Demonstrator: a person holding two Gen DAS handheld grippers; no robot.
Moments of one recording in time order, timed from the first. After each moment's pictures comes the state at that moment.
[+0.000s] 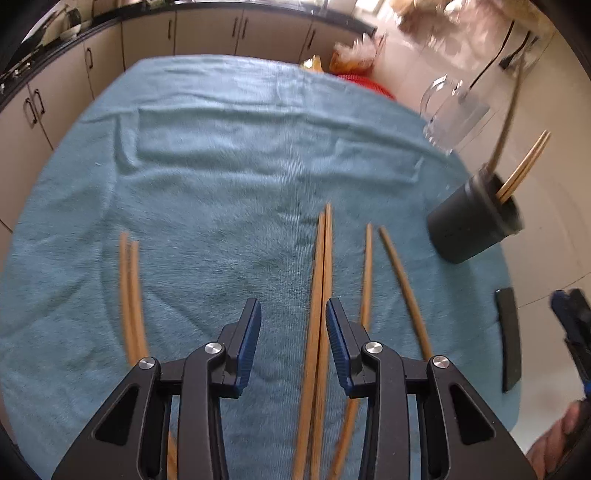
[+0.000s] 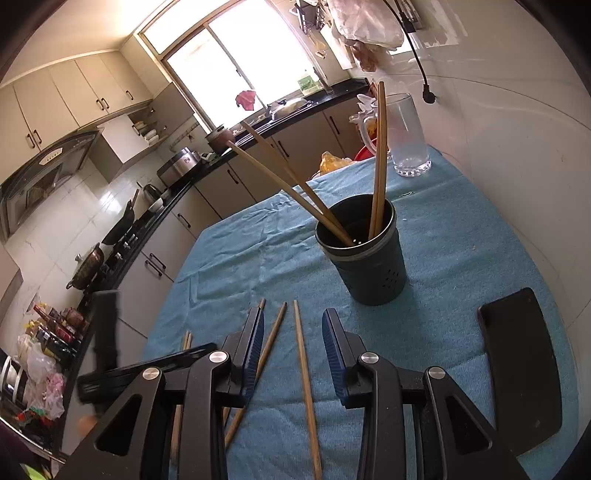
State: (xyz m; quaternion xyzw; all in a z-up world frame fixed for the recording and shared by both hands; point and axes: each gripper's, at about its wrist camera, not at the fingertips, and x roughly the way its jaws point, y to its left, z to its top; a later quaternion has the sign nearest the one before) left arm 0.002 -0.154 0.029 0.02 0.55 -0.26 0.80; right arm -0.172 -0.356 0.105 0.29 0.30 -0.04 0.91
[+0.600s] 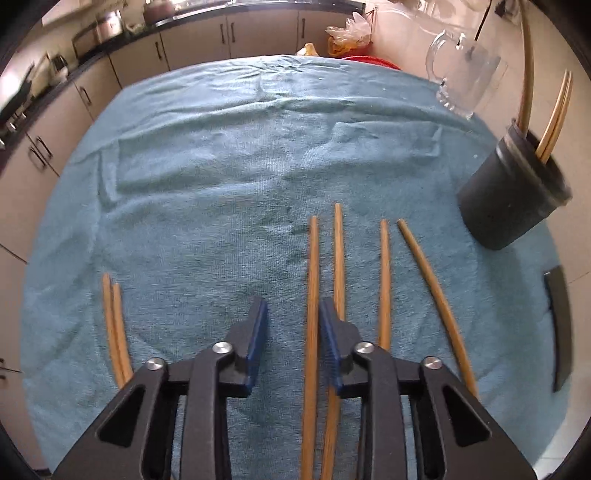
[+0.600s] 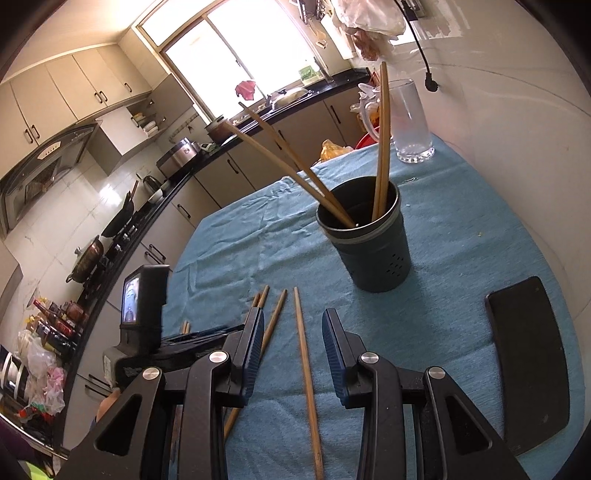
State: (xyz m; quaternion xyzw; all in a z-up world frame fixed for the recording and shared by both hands) left arm 0.002 -0.196 0.015 0.14 0.52 -0.21 0.82; right arm -0.165 -0.351 0.093 0.29 0.32 -0.04 0.90
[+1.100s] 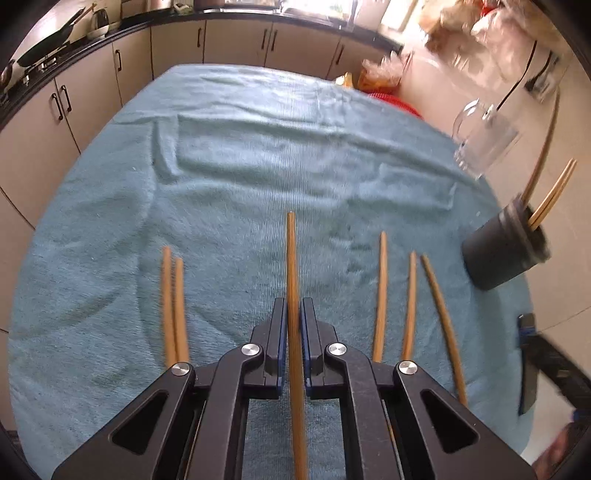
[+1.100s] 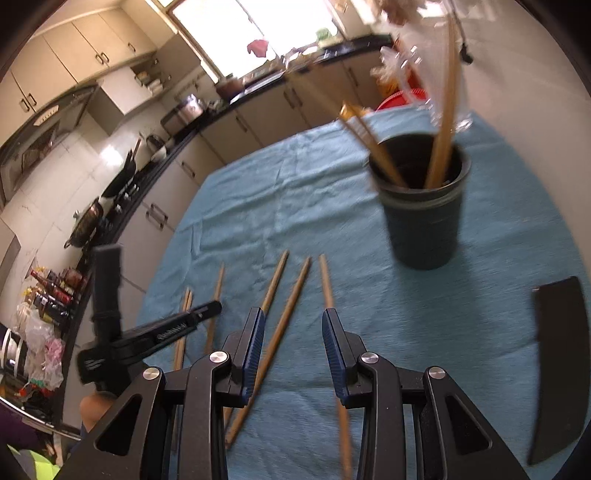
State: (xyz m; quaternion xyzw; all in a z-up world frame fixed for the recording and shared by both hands) left arm 0.016 -0.126 0.038 0.00 0.52 -0.21 0.83; right arm -0.109 -0.319 0.069 0.28 0.40 0.01 0.87
